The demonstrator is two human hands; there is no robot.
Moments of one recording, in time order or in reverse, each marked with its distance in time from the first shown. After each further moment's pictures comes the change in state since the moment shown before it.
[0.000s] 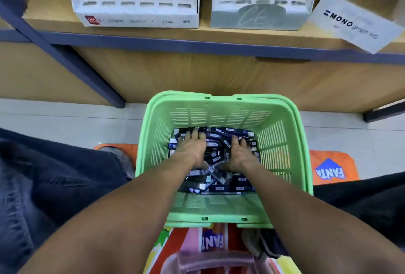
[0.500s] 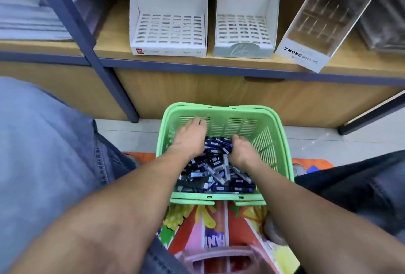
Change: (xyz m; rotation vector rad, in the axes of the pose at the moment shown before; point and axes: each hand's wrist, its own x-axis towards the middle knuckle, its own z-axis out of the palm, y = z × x) left_hand -0.104 0.007 -0.059 0.033 0.562 0.052; right_hand -0.108 -0.020 -0.040 0.074 0.358 -0.177
